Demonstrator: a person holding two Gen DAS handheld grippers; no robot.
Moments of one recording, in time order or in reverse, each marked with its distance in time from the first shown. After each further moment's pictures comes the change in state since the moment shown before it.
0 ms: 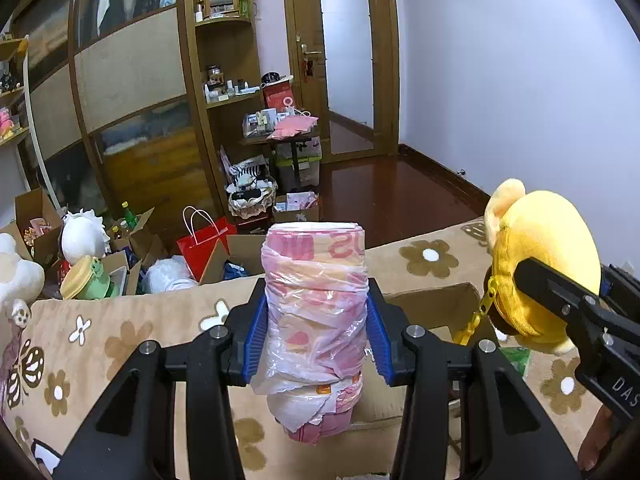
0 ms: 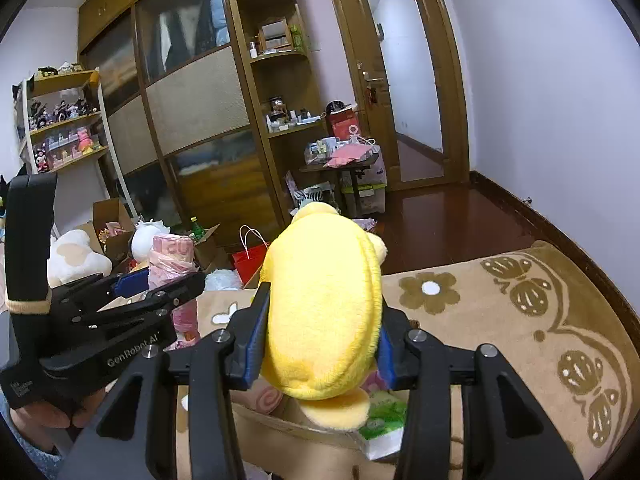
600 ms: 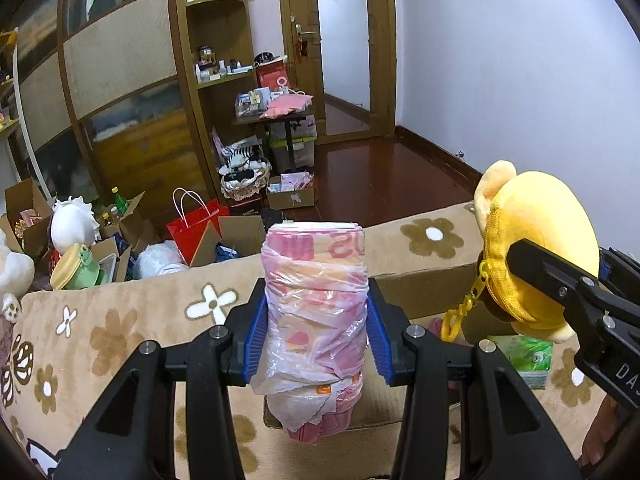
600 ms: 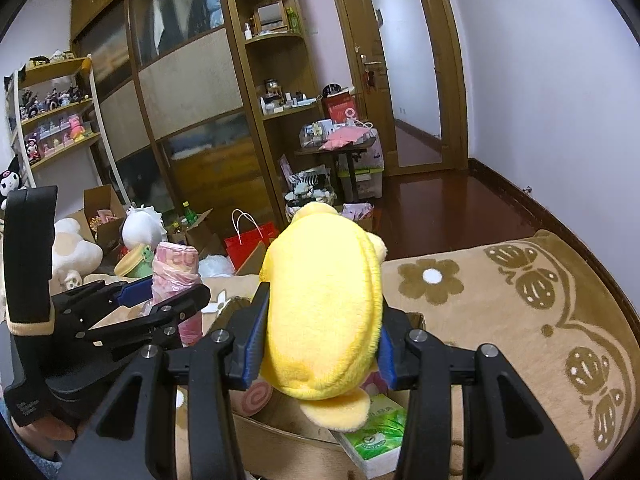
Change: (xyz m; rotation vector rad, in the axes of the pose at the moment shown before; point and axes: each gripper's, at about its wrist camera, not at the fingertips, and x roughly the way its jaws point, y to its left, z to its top) left arm 0.035 -0.004 -0.016 0.002 0.071 -0.025; right arm 0.032 -0.004 -0.008 0.002 0.062 -0.017
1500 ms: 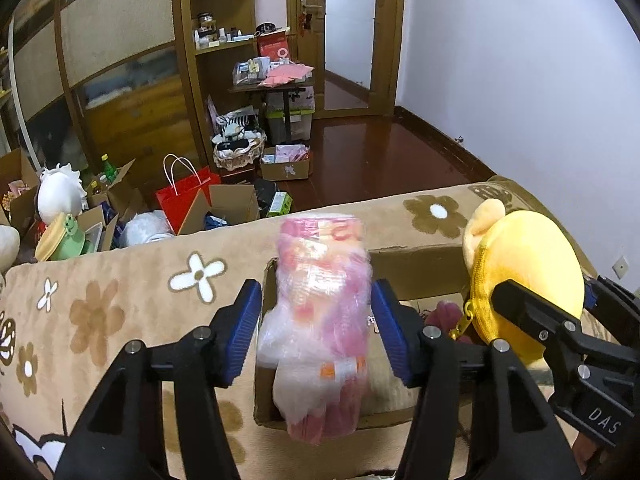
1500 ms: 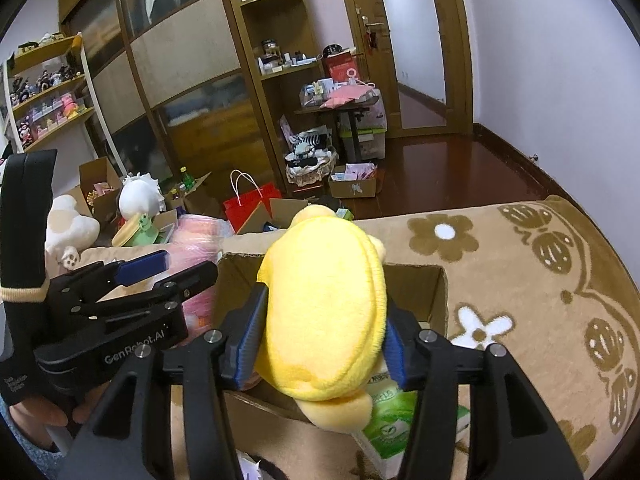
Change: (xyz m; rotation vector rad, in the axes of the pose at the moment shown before) left arm 0.033 0.013 -0.017 -0.044 0.089 -0.036; right arm 0.035 0.003 -0.023 0.009 0.140 0.009
